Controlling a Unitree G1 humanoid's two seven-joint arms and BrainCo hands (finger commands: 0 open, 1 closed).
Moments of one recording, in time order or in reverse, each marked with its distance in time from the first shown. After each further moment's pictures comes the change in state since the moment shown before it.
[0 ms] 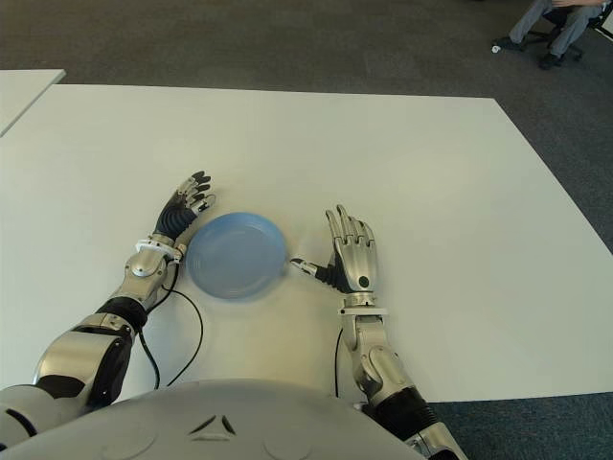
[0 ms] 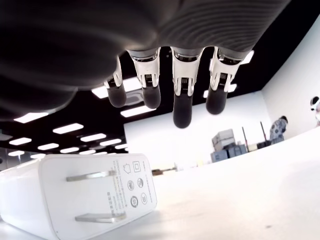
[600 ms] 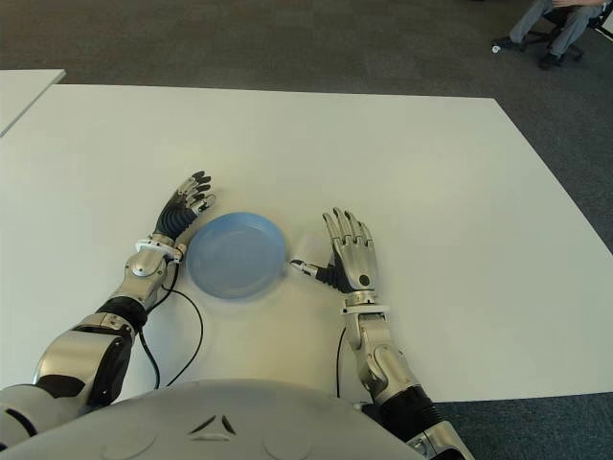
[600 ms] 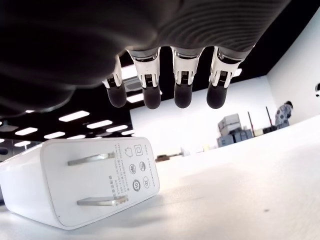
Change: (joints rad) left arm -0.002 -0.001 0.001 0.003 0.000 0.000 -0.002; right arm -0.008 -0.026 -0.002 -0.003 0.022 -0.038 0.065
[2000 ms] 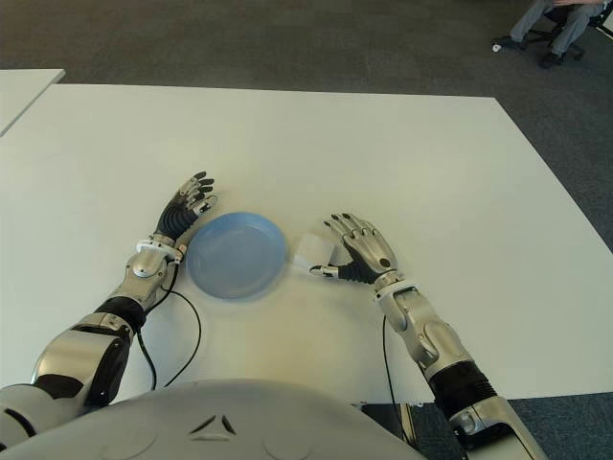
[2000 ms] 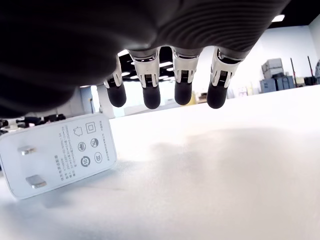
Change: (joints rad) left arm 0.000 0.005 -0.038 0.003 0.036 -0.021 0.046; right arm -0.110 -0.268 -0.074 0.051 0.187 -0.349 0.316
